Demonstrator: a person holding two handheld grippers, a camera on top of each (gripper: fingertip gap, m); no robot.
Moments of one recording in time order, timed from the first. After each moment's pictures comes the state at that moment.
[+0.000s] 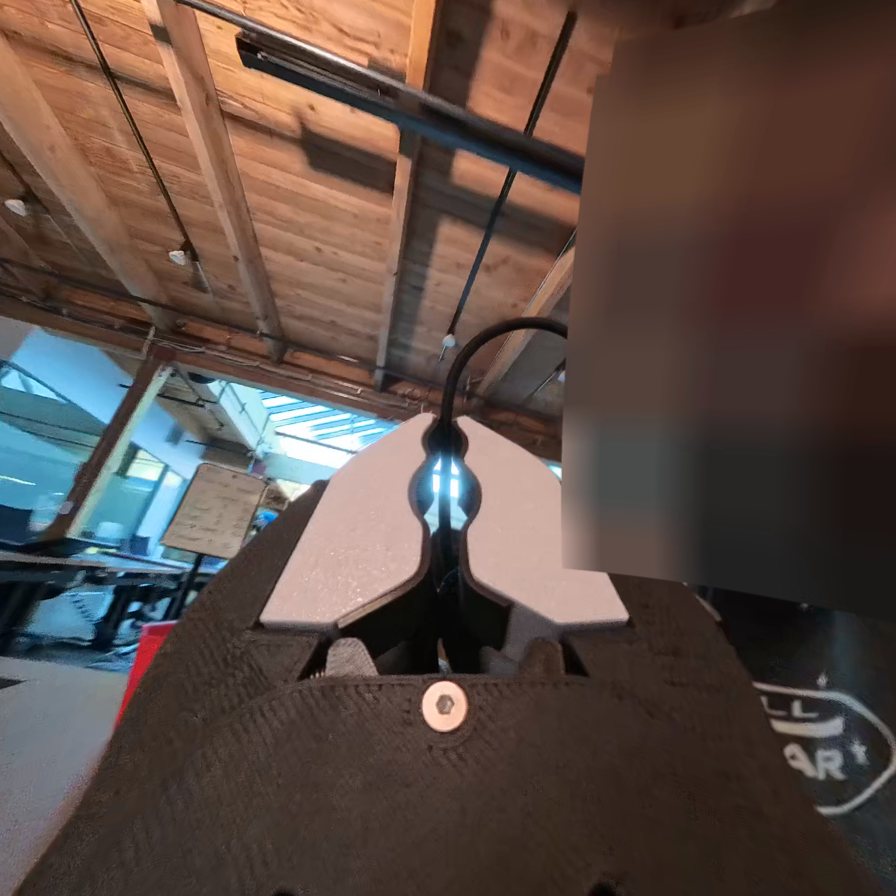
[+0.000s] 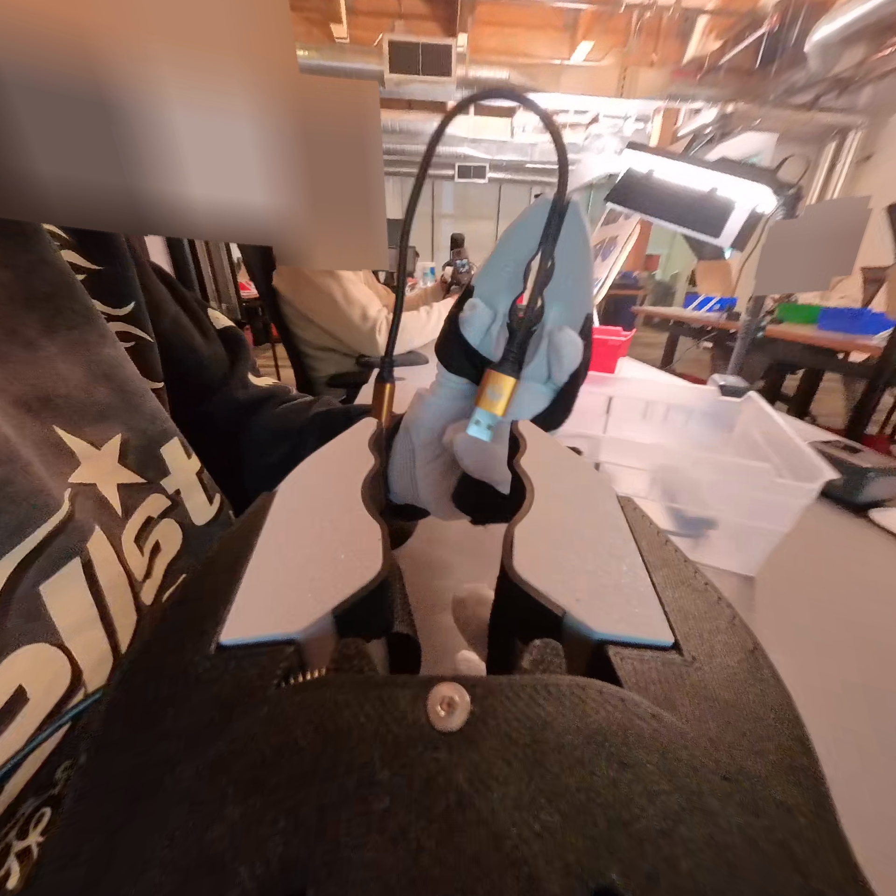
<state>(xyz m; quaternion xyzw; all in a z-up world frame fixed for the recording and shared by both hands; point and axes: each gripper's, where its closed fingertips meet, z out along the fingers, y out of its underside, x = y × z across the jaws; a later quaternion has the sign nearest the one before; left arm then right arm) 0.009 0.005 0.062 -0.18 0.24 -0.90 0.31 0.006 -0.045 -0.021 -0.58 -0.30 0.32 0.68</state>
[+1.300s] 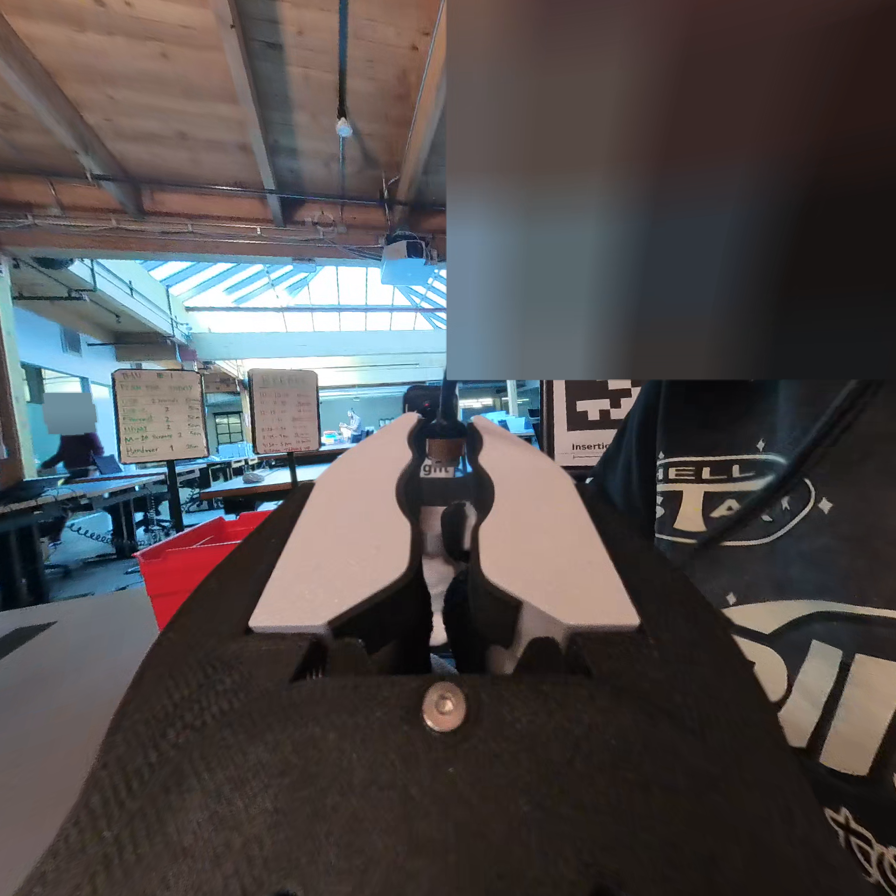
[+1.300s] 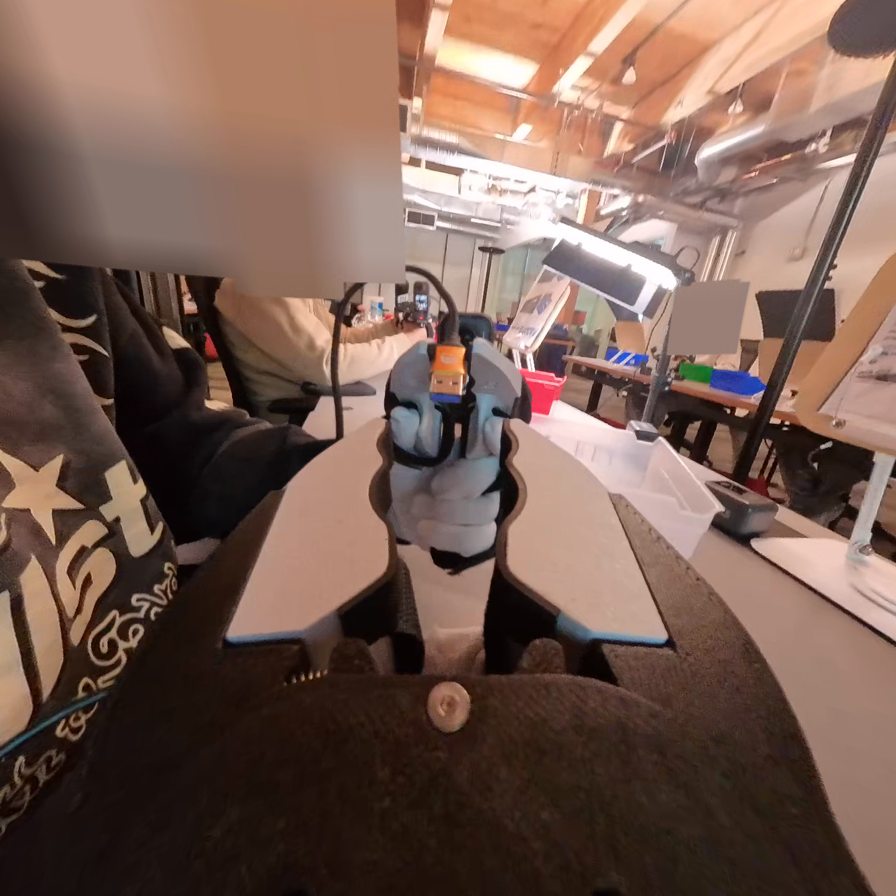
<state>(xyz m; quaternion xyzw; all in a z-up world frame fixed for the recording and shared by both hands) 0.016 -0.047 0.026 -0.13 0.48 -0.81 0.31 0.025 -0.048 -0.001 -0.55 -0.27 0.26 0.74</state>
